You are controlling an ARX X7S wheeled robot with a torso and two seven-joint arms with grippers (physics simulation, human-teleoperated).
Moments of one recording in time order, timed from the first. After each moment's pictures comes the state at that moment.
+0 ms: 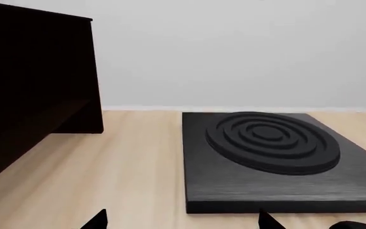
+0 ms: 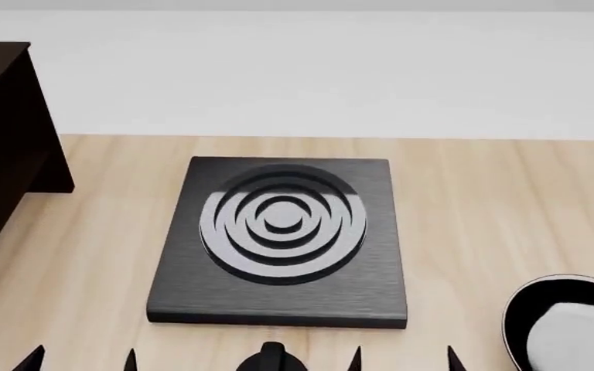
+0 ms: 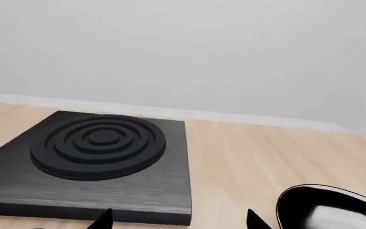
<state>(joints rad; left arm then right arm) -0.02 -0.20 0.23 0.01 -0.21 0.01 -0.20 0.02 0.21 -0.24 -0.17 0.12 0.16 0.28</state>
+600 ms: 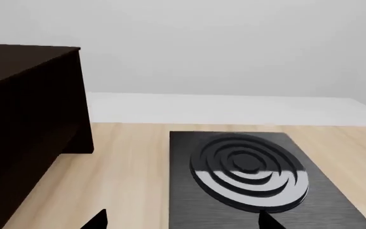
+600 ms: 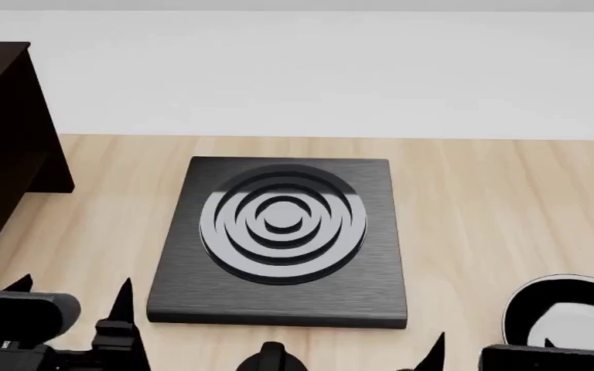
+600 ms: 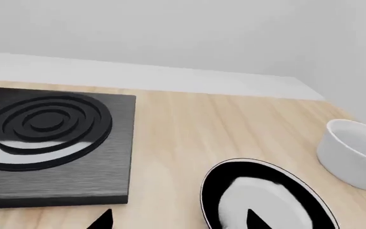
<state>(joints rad) -0.23 -0.25 0.15 0.61 -0.50 -0.85 -0.40 0.12 0.33 0.03 -0.75 0.41 1.06 0.39</state>
